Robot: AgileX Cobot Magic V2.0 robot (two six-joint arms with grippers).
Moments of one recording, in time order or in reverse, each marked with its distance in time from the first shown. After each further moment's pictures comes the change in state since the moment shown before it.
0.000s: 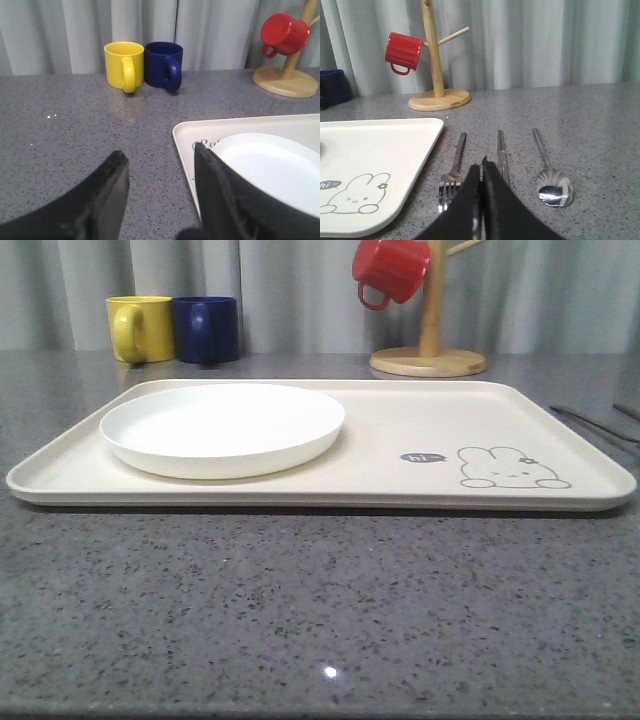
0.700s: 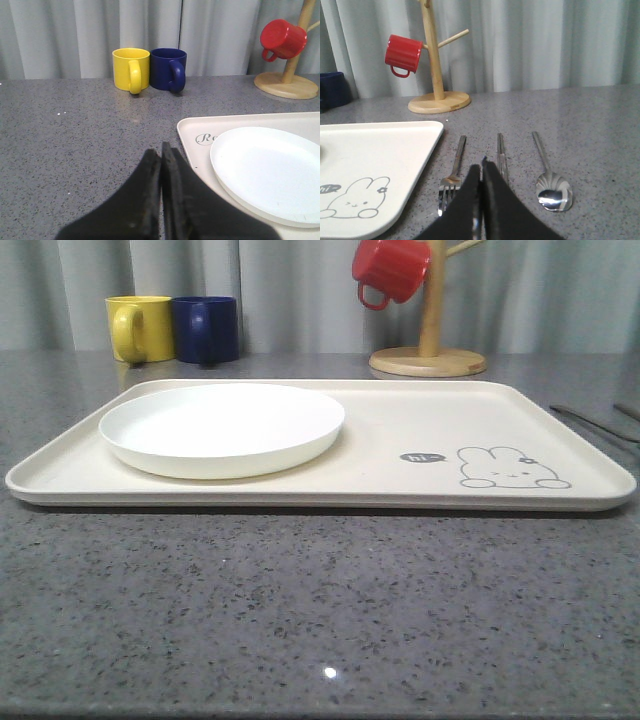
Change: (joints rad) left arm 0.000 -0.165 0.135 0.004 -0.034 0.000; right arm 0.000 0.000 0.000 0.000 -0.017 0.000
